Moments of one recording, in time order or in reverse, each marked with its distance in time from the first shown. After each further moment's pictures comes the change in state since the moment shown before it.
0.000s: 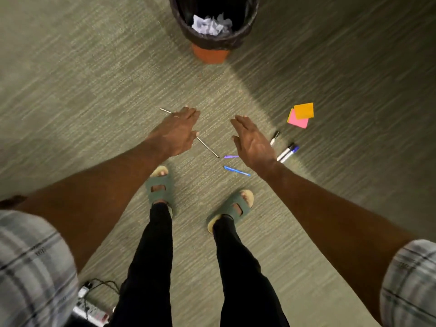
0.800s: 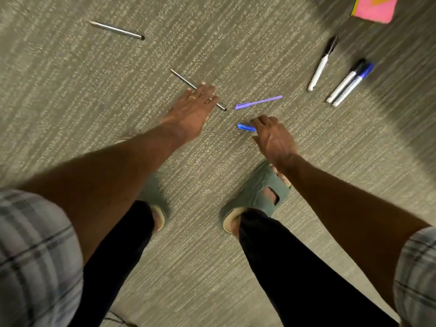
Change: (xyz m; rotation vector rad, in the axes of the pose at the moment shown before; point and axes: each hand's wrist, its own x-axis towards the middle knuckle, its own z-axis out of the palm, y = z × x) left_hand 0.184 -0.072 0.352 0.285 -0.080 0.220; right_hand 0.015 0.191 0.350 -0.190 -0.156 0.170
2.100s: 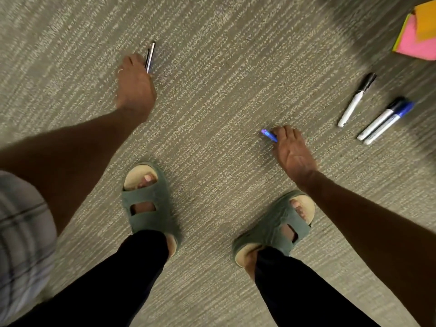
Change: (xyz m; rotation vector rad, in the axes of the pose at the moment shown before) left_hand 0.019 -0.167 -0.019 -0.246 0.382 -0.652; right_hand 0.070 0.013 0.009 -0.071 0.002 0.064
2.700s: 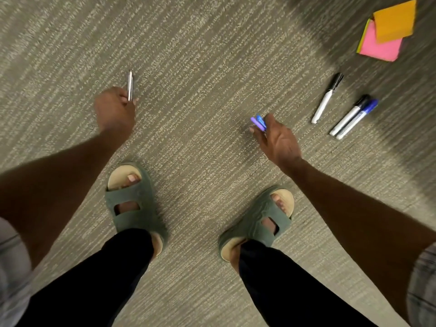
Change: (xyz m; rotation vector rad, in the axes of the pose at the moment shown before) left_hand -0.041 -0.013 0.015 -0.382 0.042 -0.306; right_hand -0.001 0.010 -0.035 0.394 0.104 0.097
